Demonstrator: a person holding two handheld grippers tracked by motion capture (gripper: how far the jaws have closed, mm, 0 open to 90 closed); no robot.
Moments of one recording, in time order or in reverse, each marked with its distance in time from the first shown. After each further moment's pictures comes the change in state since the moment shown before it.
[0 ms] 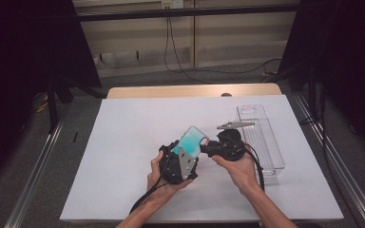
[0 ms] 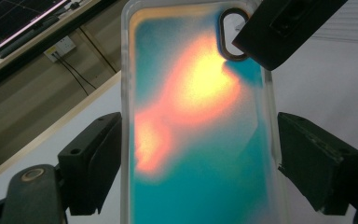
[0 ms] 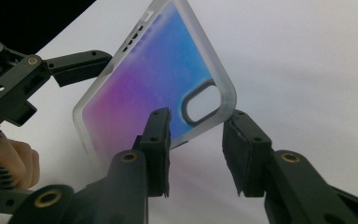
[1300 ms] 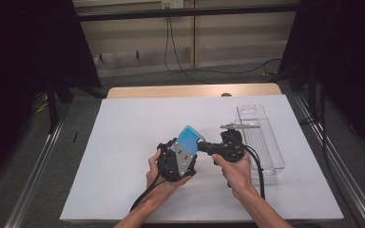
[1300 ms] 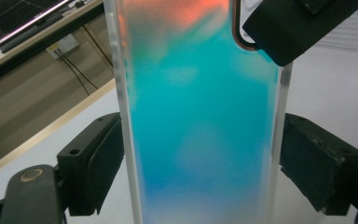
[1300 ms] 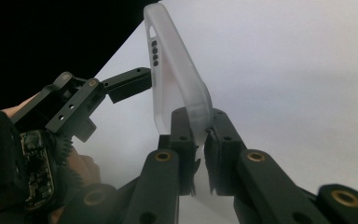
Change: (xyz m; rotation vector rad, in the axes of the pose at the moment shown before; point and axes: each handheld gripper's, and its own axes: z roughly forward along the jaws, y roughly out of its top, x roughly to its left) left arm 0.009 -0.001 0.005 -0.013 -0.002 -0.053; right arm 0.004 -0.004 -0.002 -0.086 0.139 0.148
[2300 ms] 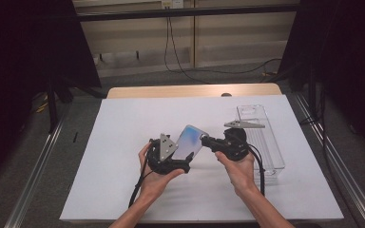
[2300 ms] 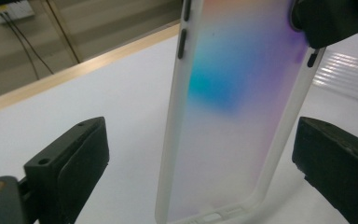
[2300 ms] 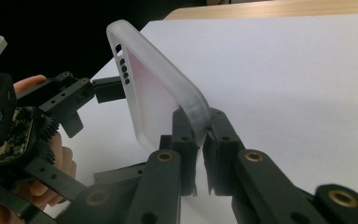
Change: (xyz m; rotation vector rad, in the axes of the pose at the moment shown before) left arm 0.037 -0.004 0.000 -0.024 -0.177 -0.243; right arm 0.000 0.006 -0.011 -0.078 -0.058 -0.080
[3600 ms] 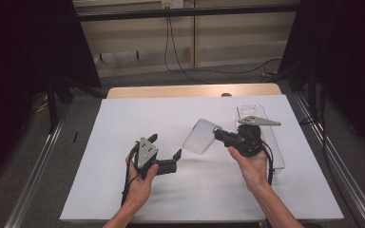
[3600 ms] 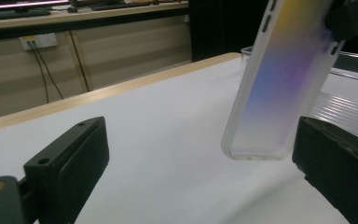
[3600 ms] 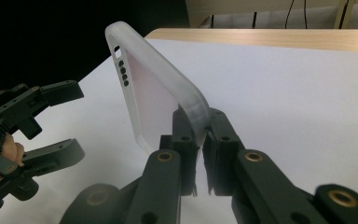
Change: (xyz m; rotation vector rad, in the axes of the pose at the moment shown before) left arm 0.022 -0.021 -0.026 -0.188 0.024 -0.058; right arm -0.020 0.009 -0.024 -0.068 -0.070 -0.060
